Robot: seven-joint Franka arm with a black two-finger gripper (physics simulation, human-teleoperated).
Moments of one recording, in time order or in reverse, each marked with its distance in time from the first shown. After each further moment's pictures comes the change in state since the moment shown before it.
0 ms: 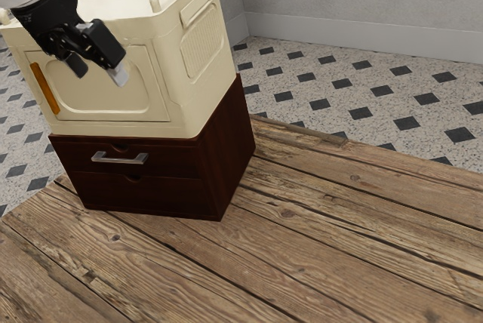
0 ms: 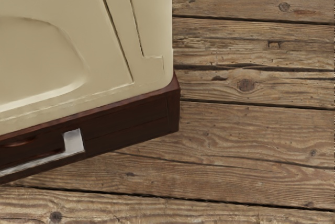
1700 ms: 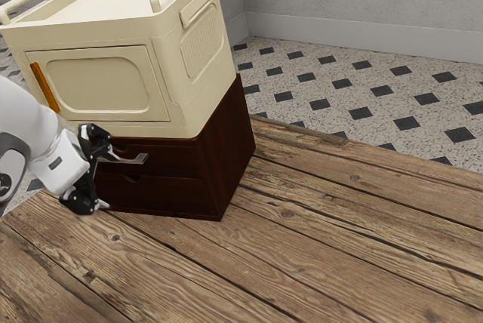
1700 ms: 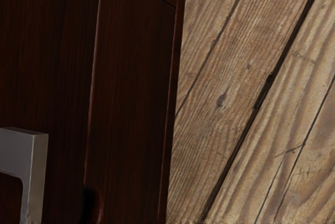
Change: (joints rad) arm 0.156 -0.192 0.066 -0.807 0.152 0.808 1.270
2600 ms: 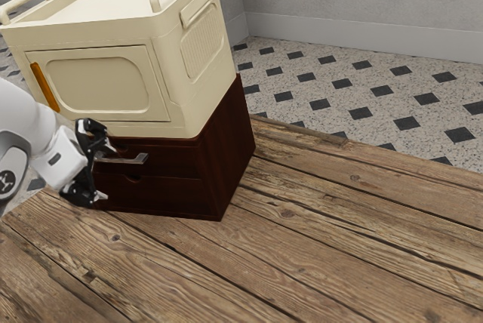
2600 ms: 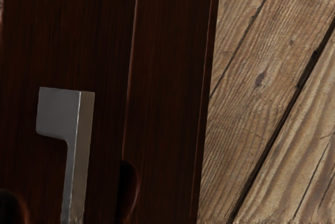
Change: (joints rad) arm 0.009 0.060 0.044 0.022 -0.004 0.089 0.036
